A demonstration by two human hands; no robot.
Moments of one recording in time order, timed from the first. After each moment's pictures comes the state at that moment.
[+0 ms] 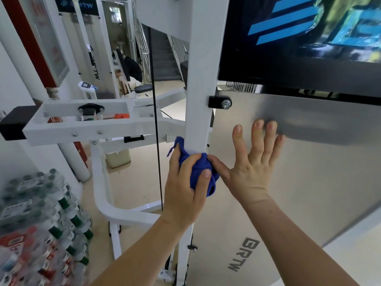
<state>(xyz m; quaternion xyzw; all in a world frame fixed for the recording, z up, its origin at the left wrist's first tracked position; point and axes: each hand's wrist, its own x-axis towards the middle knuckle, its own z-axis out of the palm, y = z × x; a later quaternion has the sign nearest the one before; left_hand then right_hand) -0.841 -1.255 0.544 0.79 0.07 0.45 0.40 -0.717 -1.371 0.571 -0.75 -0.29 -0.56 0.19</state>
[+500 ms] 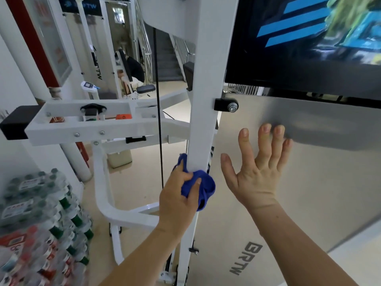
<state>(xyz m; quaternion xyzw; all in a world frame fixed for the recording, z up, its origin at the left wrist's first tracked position) -0.846 -1.238 0.513 0.77 0.12 0.42 0.47 -0.715 -1.375 0.570 -0.75 -0.30 -0.56 0.17</state>
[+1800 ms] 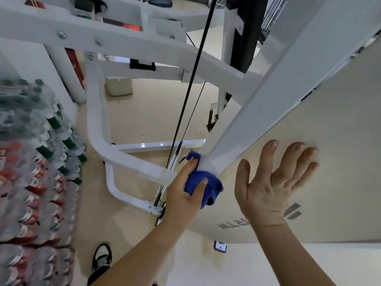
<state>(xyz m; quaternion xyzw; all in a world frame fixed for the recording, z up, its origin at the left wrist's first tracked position) -0.854 -1.250 0.389 0.64 0.27 0.28 0.66 -0.733 -1.363 0.451 -0.80 -0.34 -0.48 0.12</state>
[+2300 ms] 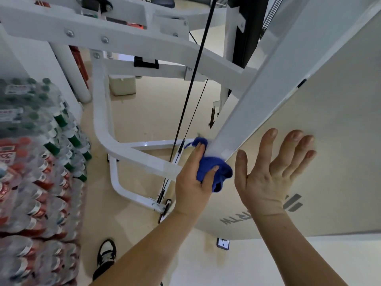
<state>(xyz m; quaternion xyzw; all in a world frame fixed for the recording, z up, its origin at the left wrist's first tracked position) -0.848 -1.260 0.402 0.70 0.27 0.31 0.58 -0.741 -1.364 0.452 -0.82 -0.33 -0.46 0.11</state>
